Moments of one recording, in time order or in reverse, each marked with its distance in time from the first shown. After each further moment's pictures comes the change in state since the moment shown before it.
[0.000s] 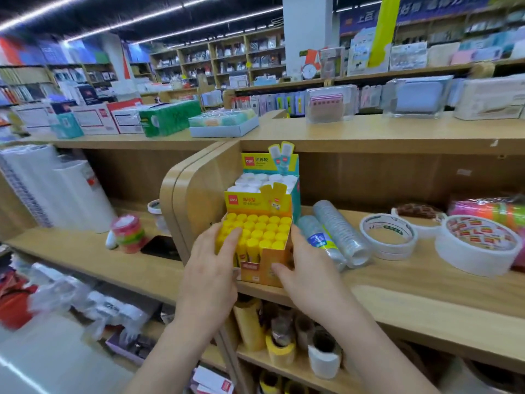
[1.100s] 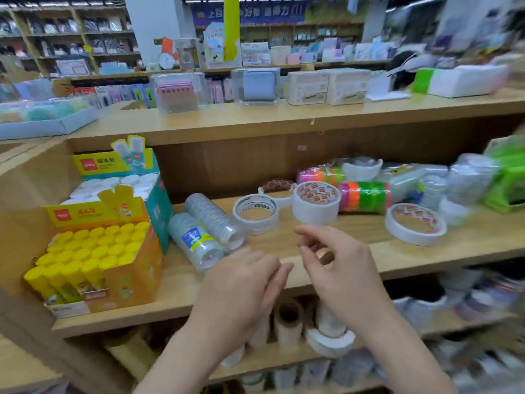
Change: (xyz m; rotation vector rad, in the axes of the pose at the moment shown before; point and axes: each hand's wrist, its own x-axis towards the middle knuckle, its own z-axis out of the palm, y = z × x) left_hand 0.002 0.165 0.029 -0.482 0.012 0.684; right_hand -0.115 0.085 -0.104 -0.060 0.596 0.072
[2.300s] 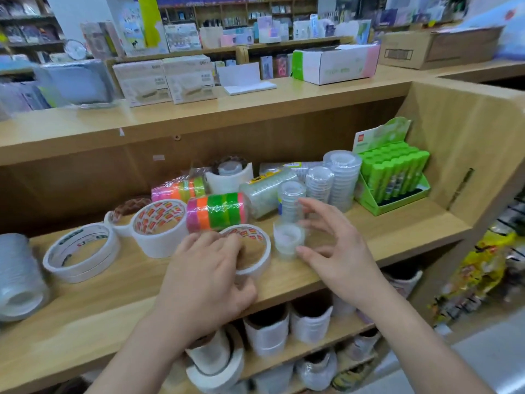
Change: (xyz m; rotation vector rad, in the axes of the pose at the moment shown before) left_hand 0.135 0.129 0.135 0.229 -0.325 0.008; right_hand 0.036 0.203 -0.185 0.177 0.004 0.084
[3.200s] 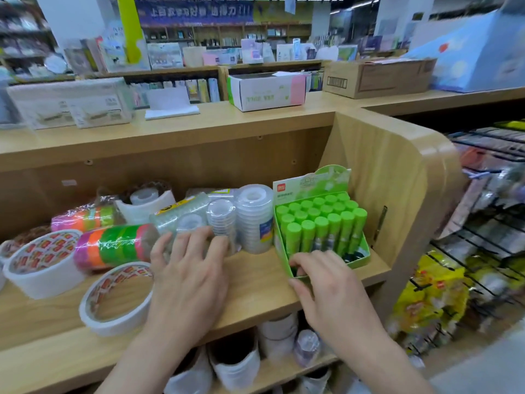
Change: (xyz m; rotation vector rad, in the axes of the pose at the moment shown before) left_hand 0.088 0.115 0.042 0.119 0.312 -0.142; right_hand -0.008 0.067 -0.119 -0.664 -0.018 -0.230
